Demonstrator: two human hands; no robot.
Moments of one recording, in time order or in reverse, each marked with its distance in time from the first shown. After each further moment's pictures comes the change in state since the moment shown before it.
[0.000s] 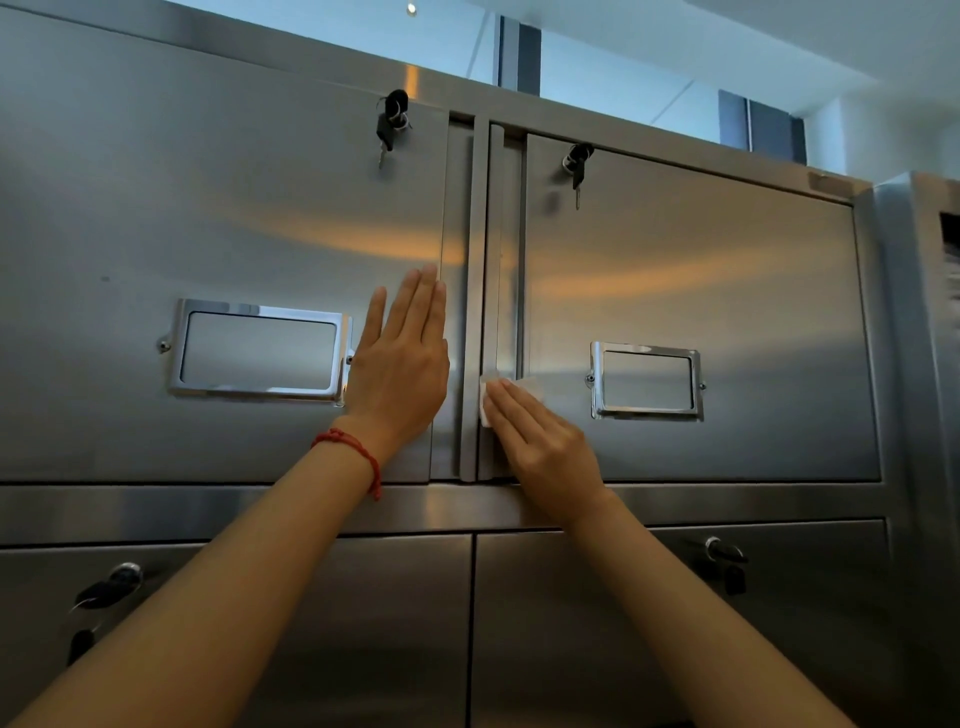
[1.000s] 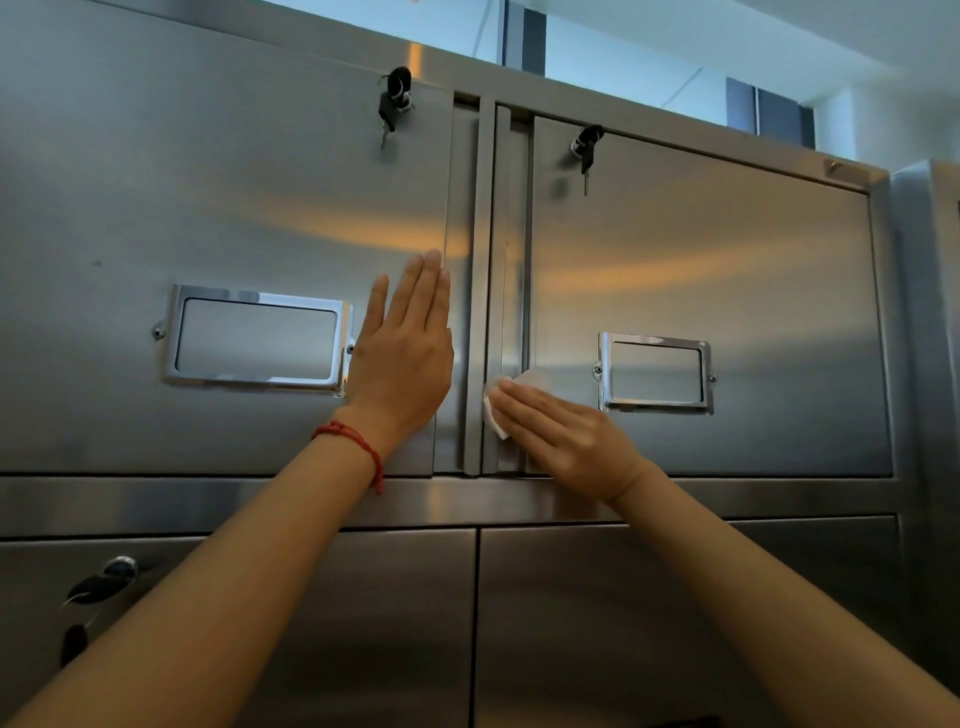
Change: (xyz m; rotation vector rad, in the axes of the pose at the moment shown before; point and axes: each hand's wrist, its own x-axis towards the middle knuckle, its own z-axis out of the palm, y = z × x) left_hand 0.000 -0.001 0.003 0.009 0.005 -0.017; right_hand -0.005 0.034 -0.001 0.043 -0.016 -0.376
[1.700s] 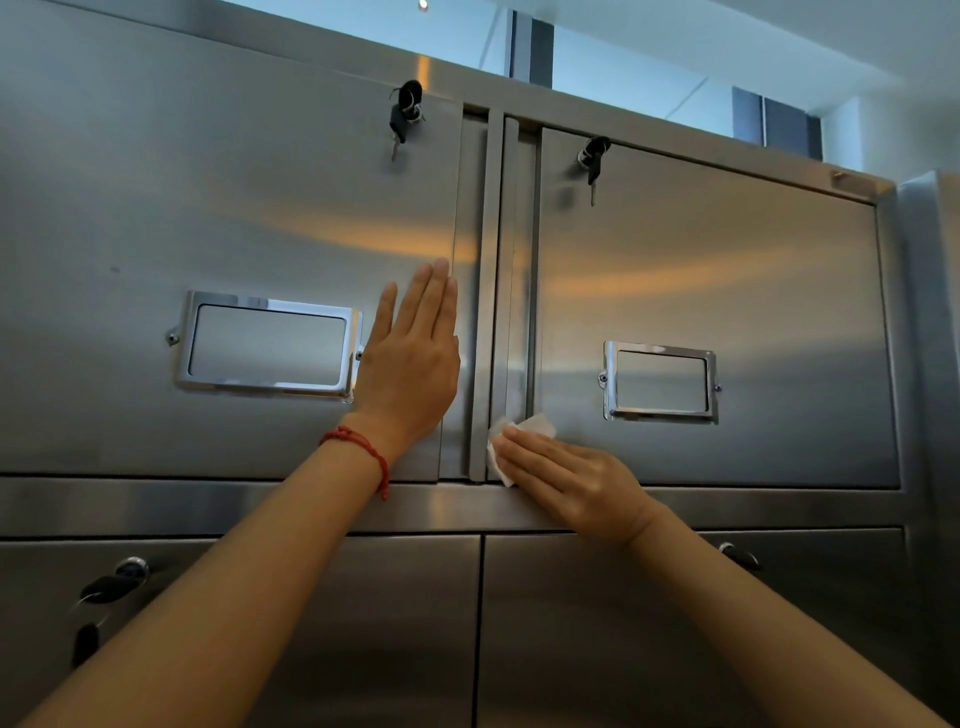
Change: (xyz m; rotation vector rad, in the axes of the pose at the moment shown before) left_hand 0.000 0.000 0.002 -0.020 0.011 0.008; right_hand -0.014 -0.019 -0.007 0.038 -0.017 -0.032
